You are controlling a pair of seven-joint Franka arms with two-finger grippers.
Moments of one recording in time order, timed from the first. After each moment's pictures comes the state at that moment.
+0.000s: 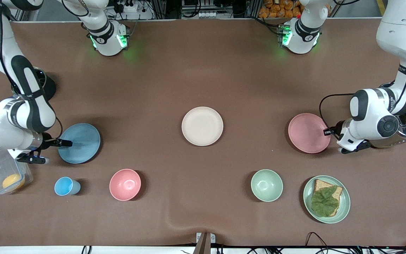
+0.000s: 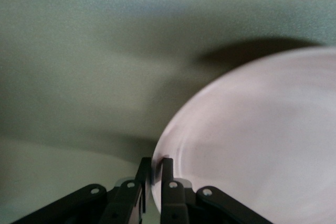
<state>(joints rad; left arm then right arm) 0.21 0.49 -0.13 -2.01 0.10 2.23 -0.21 -0.27 0.61 0.02 -1.84 -0.03 2.26 -0.12</state>
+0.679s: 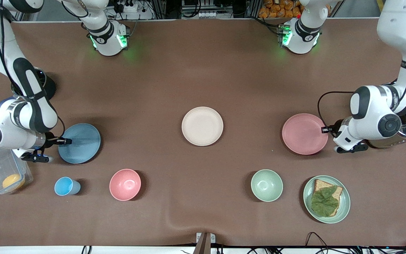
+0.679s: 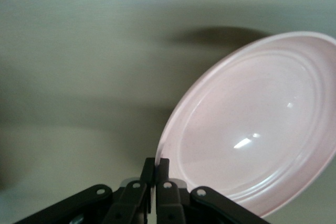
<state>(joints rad) 0.21 0.37 -0.24 -1.96 0.03 2.04 -0.12 -0.27 0.61 0.02 -1.84 -0.03 2.23 -0.13</state>
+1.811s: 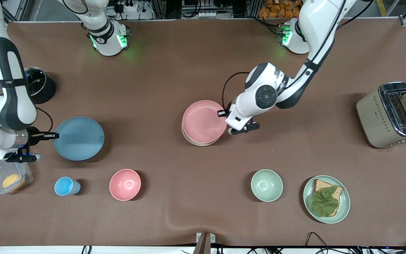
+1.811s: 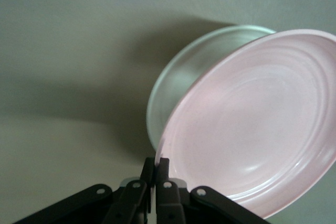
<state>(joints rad) -0.26 0.55 -0.47 -1.84 -0.19 2.32 -0.80 -0.26 0.49 0.08 -1.66 0.04 1.79 -0.19</state>
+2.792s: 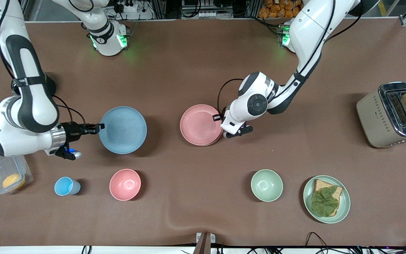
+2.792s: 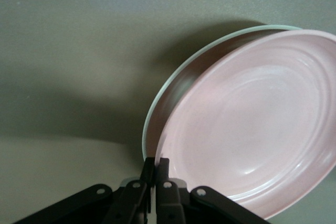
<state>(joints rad) -0.27 0.64 -0.45 -1.82 -0.19 2.39 -0.80 -0.09 0.50 0.09 -1.68 0.41 1.65 0.04</state>
